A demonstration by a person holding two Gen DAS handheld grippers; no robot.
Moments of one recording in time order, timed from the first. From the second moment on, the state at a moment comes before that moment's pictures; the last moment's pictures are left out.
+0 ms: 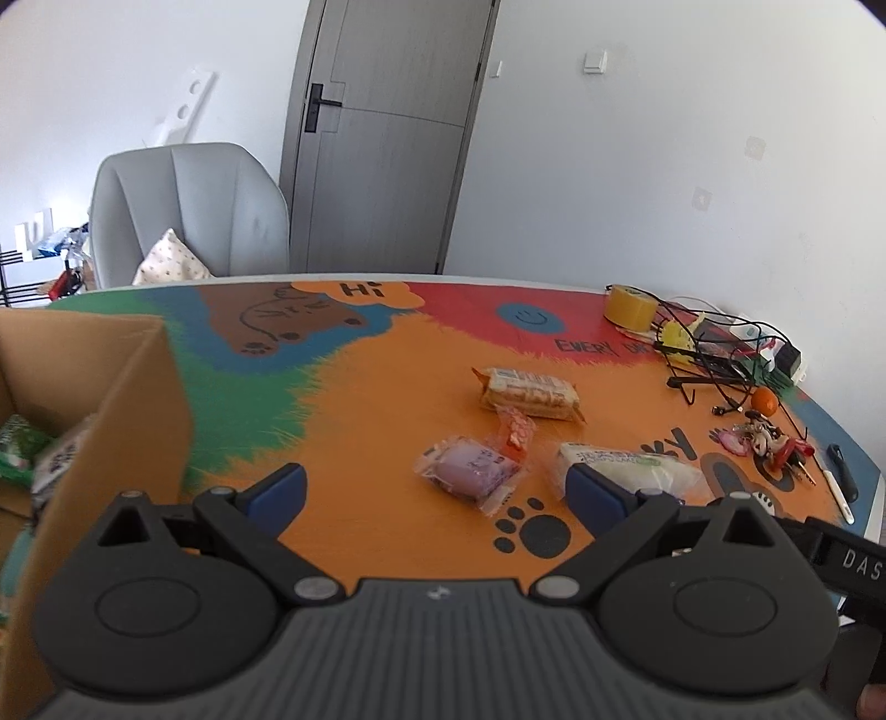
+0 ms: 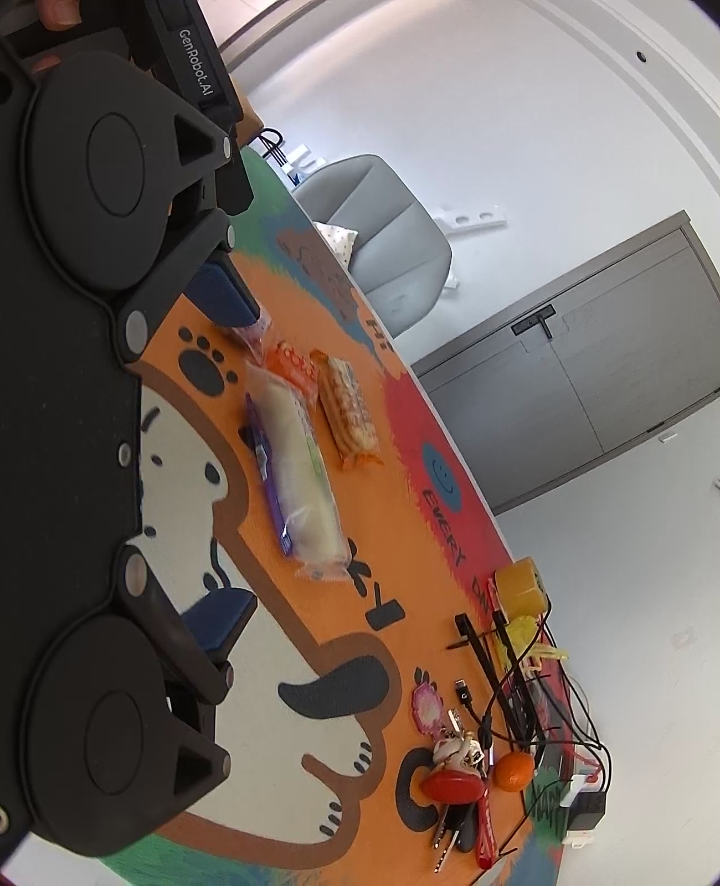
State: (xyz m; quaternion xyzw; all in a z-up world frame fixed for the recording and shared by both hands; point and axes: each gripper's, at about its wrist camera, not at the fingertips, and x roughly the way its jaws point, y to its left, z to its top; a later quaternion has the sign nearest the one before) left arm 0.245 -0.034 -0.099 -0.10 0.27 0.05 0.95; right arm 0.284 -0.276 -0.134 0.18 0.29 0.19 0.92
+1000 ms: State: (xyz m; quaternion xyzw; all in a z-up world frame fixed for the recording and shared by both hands) left arm 0.344 -0.035 -0.136 -0.09 0.33 0.07 0.94; right arm 0.384 -0.259 -0.151 0.21 0.34 0.19 0.89
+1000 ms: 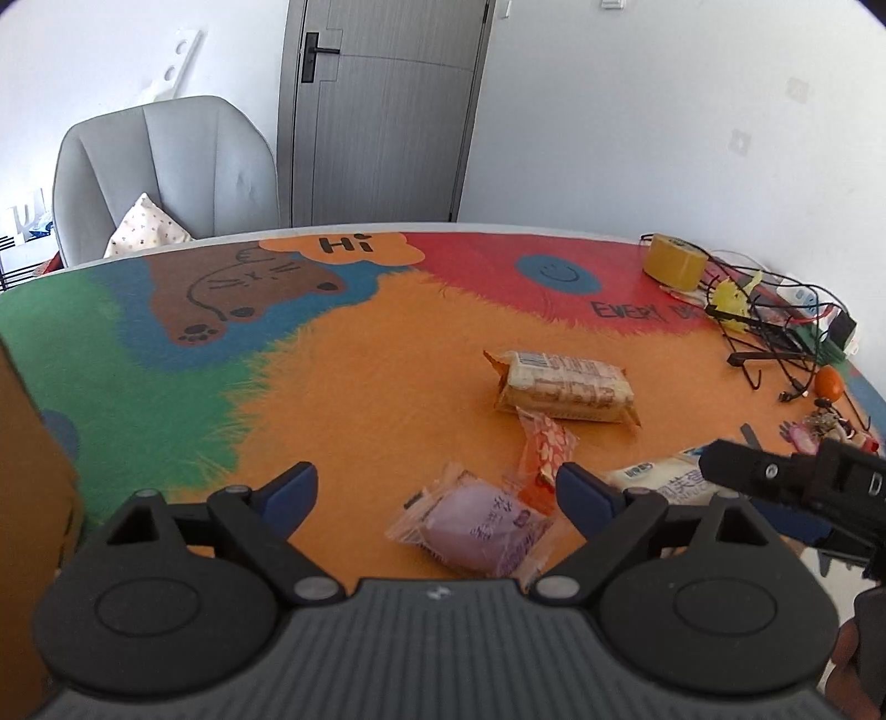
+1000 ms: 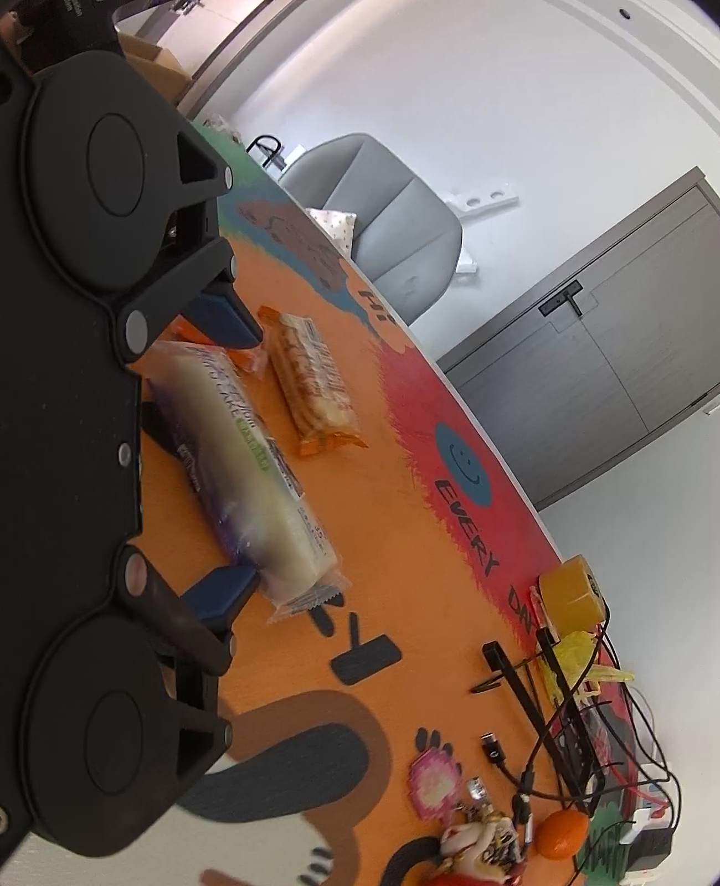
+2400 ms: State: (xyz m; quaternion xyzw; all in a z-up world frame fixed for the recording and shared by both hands) left arm 0.310 -0.053 -0.142 -0.07 0.35 0.02 0.93; right arm 0.343 -0.260 -0.147 0.13 0.36 0.17 0.91
